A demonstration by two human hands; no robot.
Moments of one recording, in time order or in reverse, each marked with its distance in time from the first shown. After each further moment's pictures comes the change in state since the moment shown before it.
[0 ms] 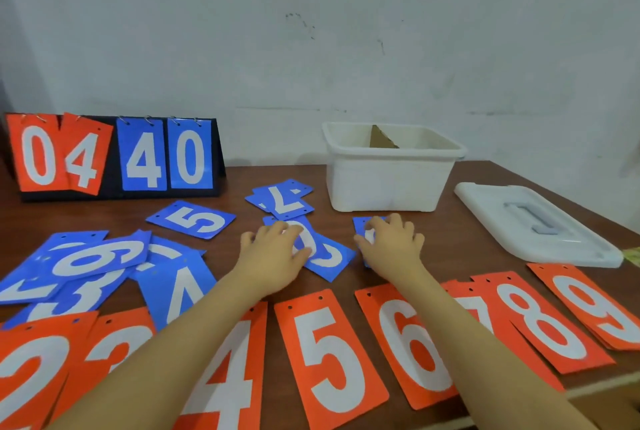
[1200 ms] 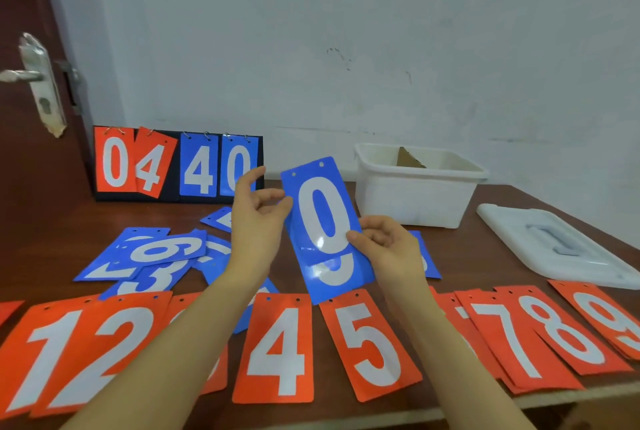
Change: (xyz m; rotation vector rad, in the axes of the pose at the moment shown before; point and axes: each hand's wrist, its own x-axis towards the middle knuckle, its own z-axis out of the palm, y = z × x) left_hand -0.060 -0.015 -0.075 -1.281 0.693 -0.137; right_hand -0.087 -0.076 -0.048 1.449 -0.052 -0.104
